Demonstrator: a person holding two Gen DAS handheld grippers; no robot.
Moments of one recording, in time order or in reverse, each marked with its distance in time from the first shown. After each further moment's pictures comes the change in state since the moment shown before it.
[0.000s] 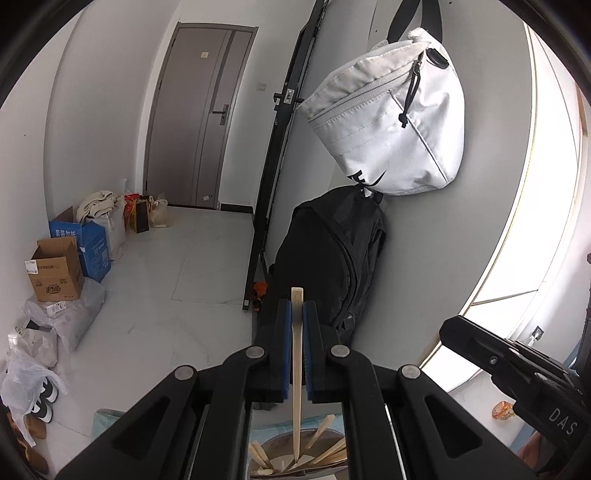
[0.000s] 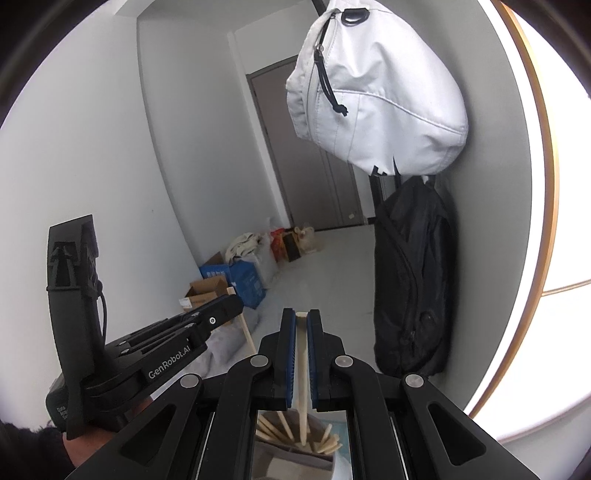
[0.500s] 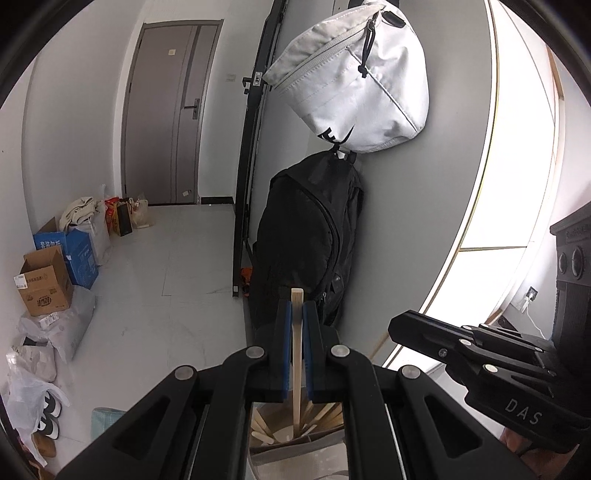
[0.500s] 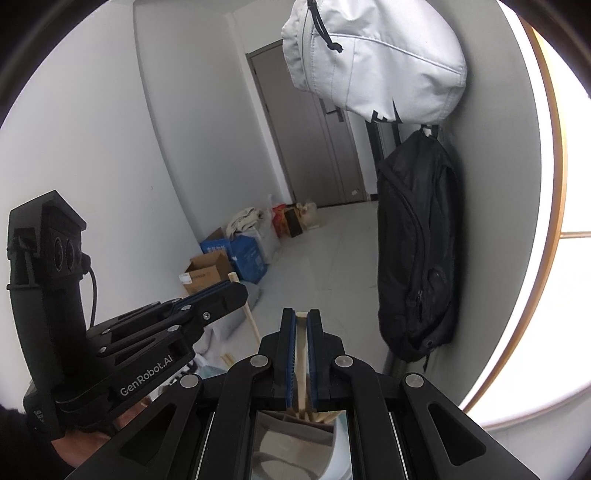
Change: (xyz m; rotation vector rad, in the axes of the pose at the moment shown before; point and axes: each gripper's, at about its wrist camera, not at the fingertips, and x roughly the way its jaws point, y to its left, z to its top) left arm -0.001 -0.005 -0.026 0.105 0.069 -0.068; right arm 0.023 -0.009 -0.043 0.013 0.090 0.021
